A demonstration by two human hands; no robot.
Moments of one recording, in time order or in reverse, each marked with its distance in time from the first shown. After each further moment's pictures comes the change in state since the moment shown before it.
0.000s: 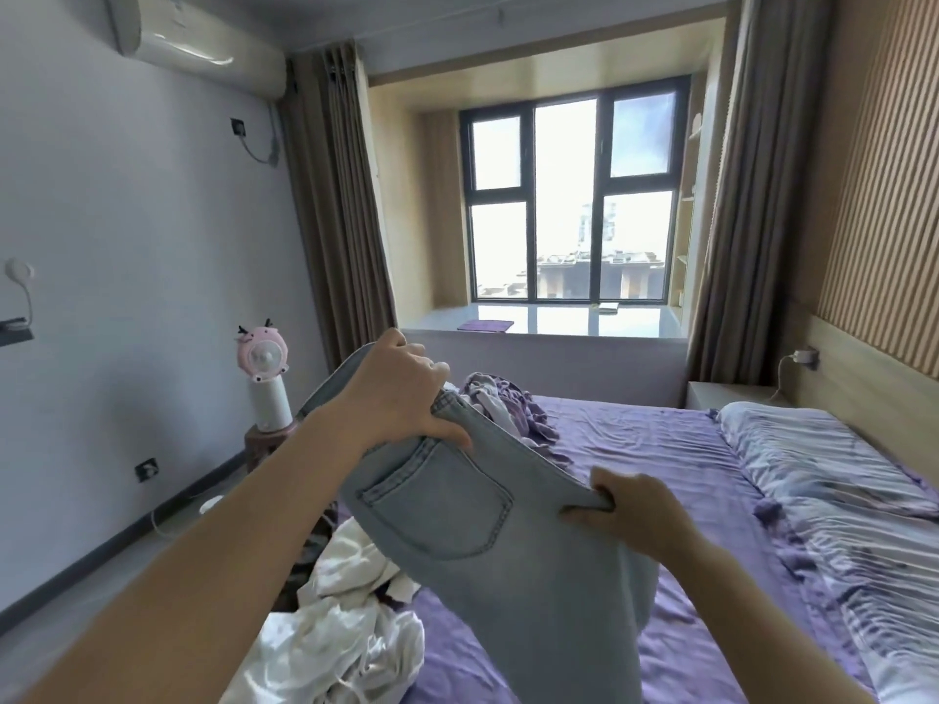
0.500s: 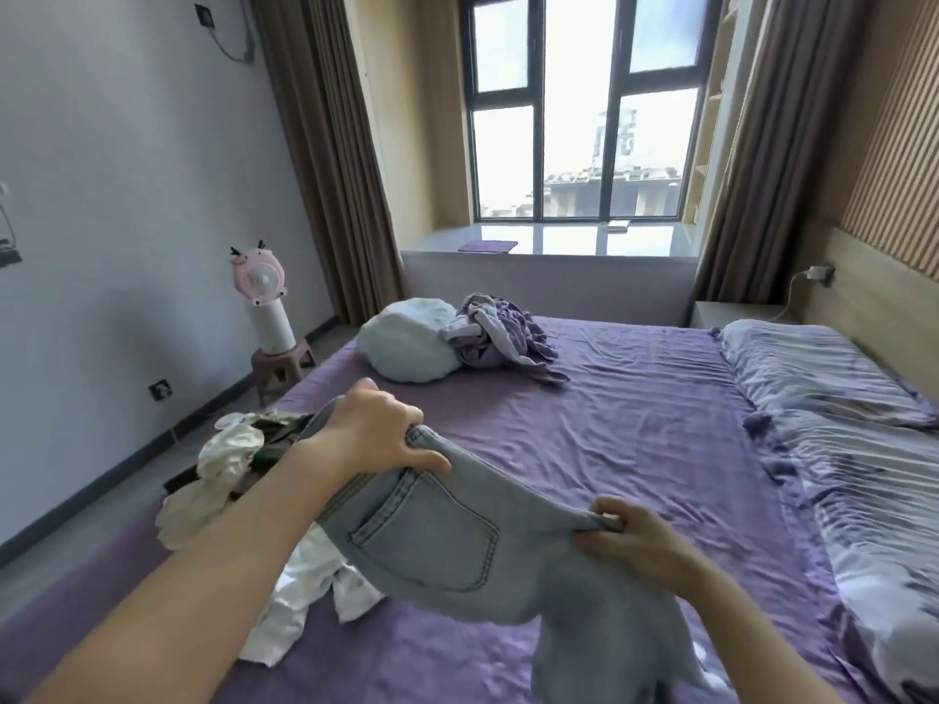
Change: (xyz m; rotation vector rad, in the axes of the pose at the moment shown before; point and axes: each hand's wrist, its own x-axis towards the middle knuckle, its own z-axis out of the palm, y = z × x) left_hand -0.092 0.077 0.064 -0.331 -0.397 -0.079; right_hand -0.107 0.040 0.060 0.817 -0.439 0.305
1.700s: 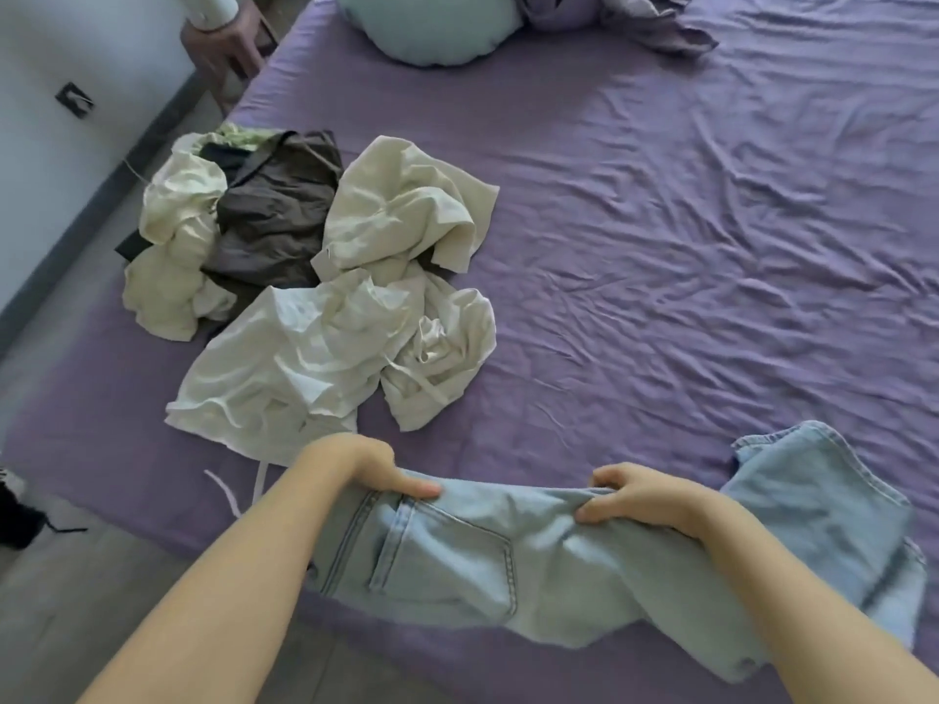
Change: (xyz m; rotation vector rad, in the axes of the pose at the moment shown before) left_hand -0.121 -0.082 0.373 -0.453 -1.501 -0.432; right_hand 0.146 0.180 0.219 -0.108 -0.629 0.726
